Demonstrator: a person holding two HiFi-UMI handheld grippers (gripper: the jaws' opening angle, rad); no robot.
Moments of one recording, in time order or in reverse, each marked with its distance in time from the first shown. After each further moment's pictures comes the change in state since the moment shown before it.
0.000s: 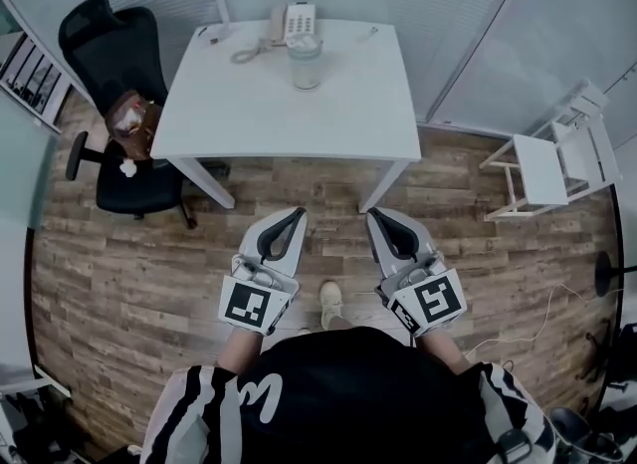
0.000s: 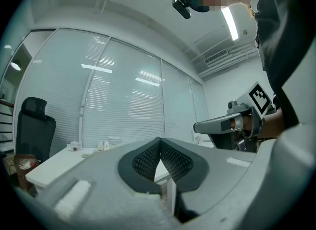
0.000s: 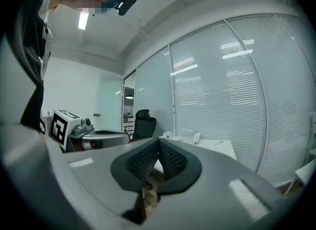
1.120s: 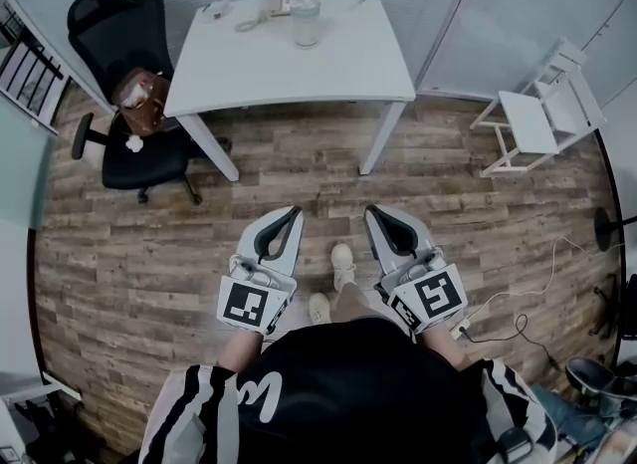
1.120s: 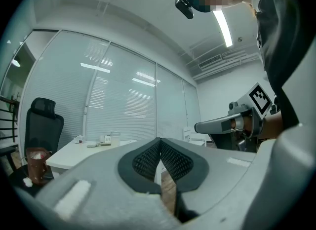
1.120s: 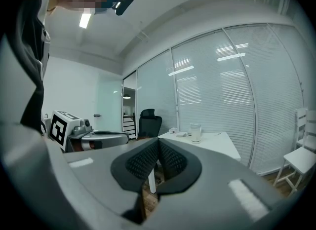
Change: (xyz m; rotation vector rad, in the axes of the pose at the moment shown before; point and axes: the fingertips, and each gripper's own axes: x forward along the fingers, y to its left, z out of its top) left arm -0.176 -0.063 0.000 -0.022 0.012 -0.055; right arm -0.109 0.157 -0.013 0.039 0.008 -0.076
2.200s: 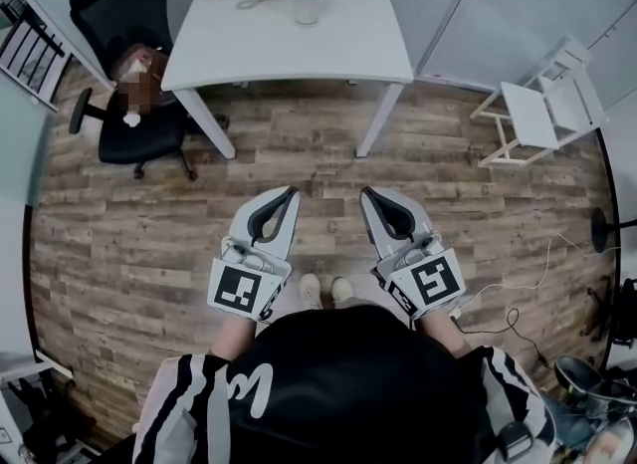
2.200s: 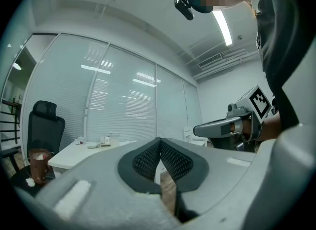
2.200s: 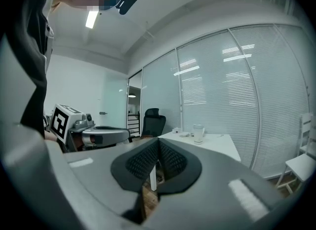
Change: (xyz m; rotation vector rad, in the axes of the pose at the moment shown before) left arm -0.007 -0.028 0.009 0.014 -0.011 0.016; right arm -0.023 0.003 -0.001 -0.039 0.006 0.058
